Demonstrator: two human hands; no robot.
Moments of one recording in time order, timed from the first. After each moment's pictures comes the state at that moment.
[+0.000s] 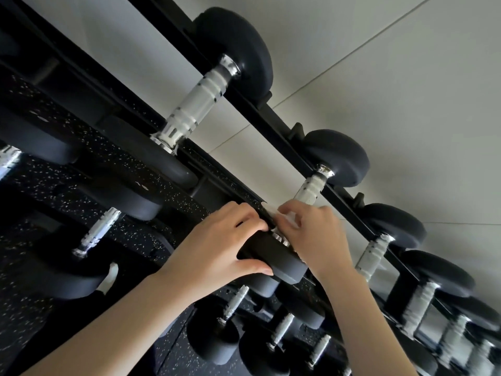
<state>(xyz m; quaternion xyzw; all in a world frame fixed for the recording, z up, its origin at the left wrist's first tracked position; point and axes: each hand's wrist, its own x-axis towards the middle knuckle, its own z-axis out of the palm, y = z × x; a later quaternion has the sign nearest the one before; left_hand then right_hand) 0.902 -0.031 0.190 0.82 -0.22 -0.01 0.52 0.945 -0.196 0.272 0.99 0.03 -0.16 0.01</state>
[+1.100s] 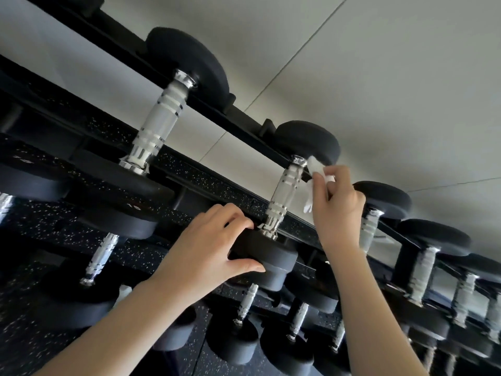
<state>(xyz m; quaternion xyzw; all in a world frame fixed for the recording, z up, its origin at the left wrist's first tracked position) 0.911 -0.027 0.204 0.85 -0.26 -0.02 0.45 0.954 -0.235 0.275 0.98 -0.04 0.16 -0.13</state>
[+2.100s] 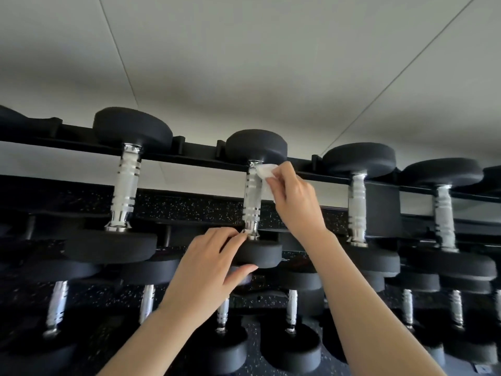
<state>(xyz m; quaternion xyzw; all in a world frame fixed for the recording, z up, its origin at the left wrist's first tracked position) 0.829 -0.241 0.236 0.89 -0.37 -0.01 0.25 0.864 -0.446 0.262 0.96 -0.05 0.13 -0.24</state>
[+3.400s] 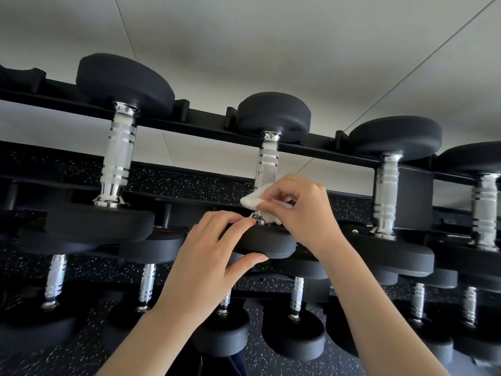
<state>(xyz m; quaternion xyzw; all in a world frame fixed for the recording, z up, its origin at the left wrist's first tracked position) 0.822 -0.242 0.221 0.88 -0.30 -0.01 0.37 0.840 -0.427 0.250 0.91 -0.08 0.01 -0.40</state>
